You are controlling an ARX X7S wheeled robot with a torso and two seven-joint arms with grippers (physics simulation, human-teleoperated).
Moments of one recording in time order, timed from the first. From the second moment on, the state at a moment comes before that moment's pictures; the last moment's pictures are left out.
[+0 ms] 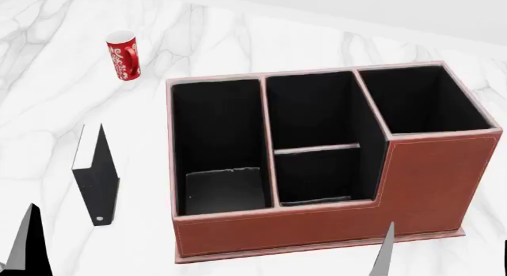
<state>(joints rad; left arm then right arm) 0.14 -0.36 0.05 0.91 -0.45 -0.36 -0.35 -0.25 0.50 -0.05 -0.97 0.30 0.30 0.57</state>
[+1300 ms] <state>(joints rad) 0.13 -0.40 0.07 0.91 -0.48 -0.33 -0.40 -0.24 0.51 -0.05 -0.96 0.33 0.28 0.60</state>
